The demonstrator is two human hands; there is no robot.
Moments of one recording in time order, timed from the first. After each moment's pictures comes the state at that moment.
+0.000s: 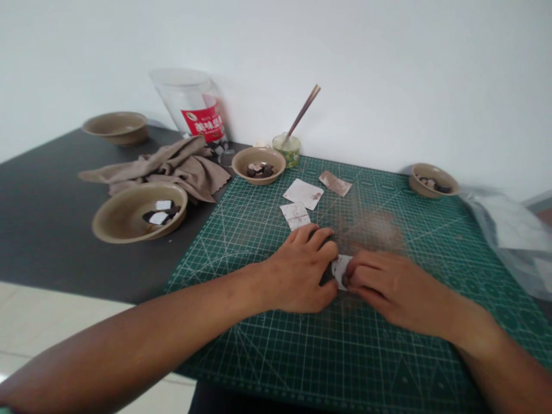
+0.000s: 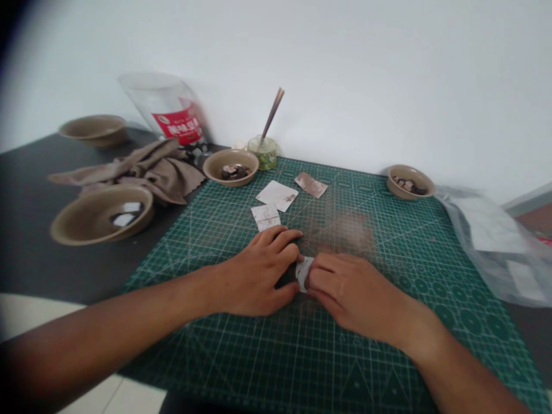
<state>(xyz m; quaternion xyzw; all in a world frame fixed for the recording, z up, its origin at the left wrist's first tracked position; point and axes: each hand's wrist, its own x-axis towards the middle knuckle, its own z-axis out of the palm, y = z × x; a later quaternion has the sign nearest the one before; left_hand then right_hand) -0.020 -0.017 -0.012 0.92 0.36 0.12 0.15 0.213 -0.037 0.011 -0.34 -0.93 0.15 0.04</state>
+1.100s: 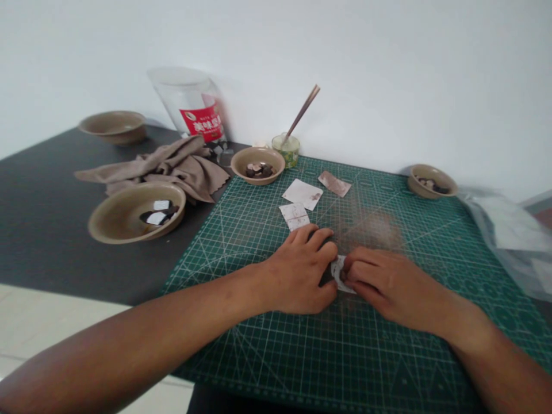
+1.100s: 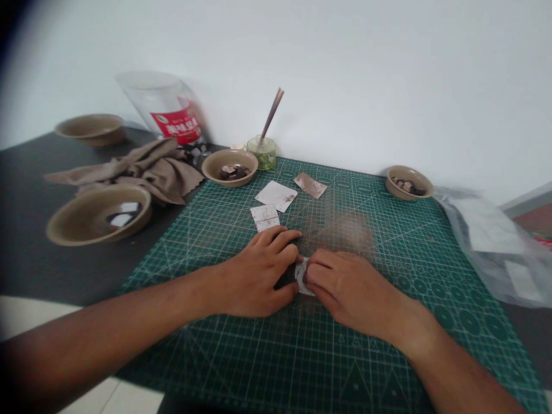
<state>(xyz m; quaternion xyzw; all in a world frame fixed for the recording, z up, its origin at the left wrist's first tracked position) -0.019 -0.017 -0.013 0.91 0.36 0.12 0.15 0.212 -0.034 0.008 -0.37 -0.91 0.16 0.02</state>
